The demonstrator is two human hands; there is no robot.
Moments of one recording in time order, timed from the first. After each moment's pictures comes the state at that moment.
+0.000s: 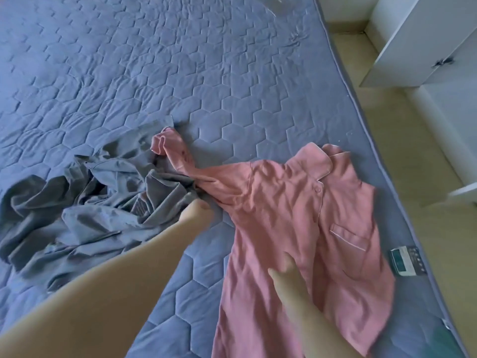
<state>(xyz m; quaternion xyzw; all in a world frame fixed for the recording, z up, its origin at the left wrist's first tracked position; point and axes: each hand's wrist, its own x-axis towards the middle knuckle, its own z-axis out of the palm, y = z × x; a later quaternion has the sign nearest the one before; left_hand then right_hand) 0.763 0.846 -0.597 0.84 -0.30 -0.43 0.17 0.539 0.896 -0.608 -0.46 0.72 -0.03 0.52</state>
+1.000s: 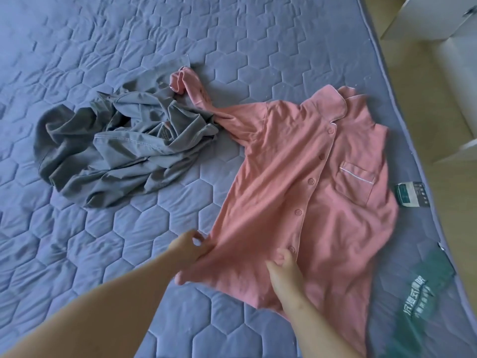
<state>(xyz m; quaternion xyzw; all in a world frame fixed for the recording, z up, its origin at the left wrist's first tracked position) 0.740 1.080 -0.634 0.82 -0.29 -0.49 0.01 0.521 1.052 -0.617 -0.43 0.73 0.00 0.53</state>
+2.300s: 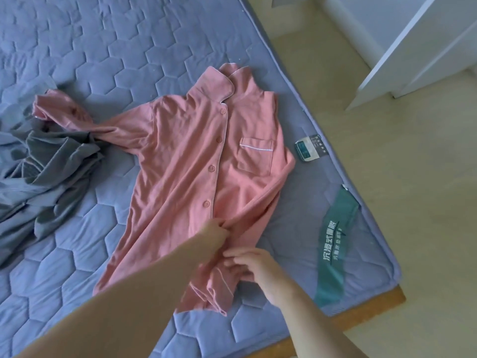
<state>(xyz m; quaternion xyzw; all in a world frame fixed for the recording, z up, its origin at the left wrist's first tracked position) 0.509 0.980 -0.616 0.73 -0.40 -0.55 0.04 0.379 1.035 -0.603 -0.29 0.58 -0.13 0.75</state>
